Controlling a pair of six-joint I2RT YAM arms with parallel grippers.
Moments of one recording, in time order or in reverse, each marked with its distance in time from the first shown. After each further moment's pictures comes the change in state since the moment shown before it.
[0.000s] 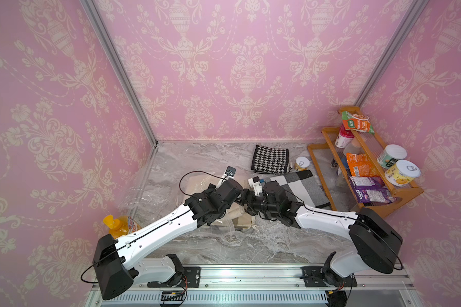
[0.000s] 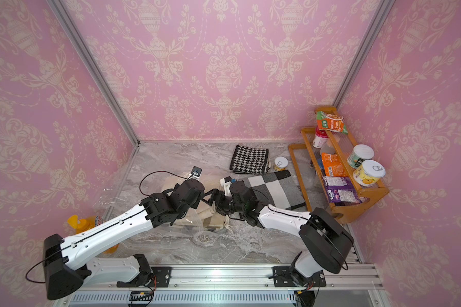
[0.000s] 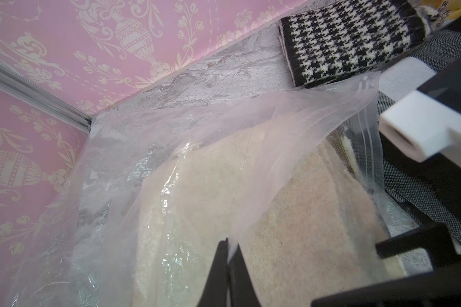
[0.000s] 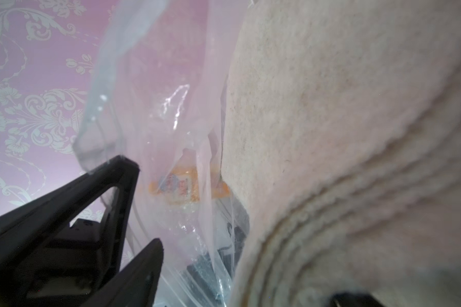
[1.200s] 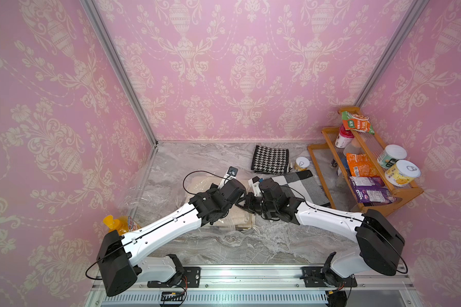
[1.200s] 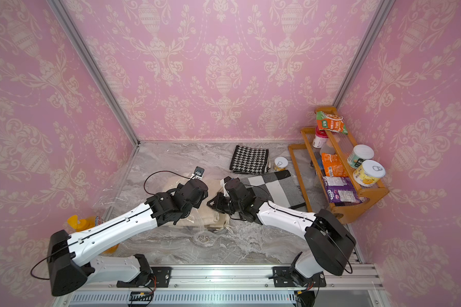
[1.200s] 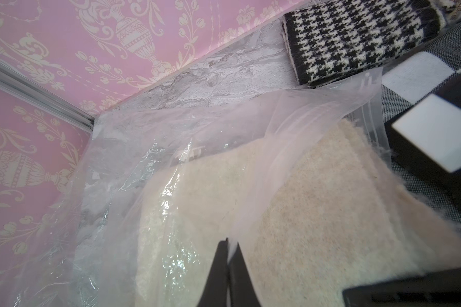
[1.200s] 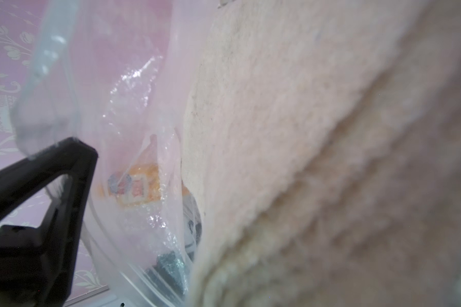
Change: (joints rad) left arm 0.000 0.045 0.000 0.025 -0.027 0.000; right arm 0.027 -0.066 0.126 -0.416 0.085 -0.199
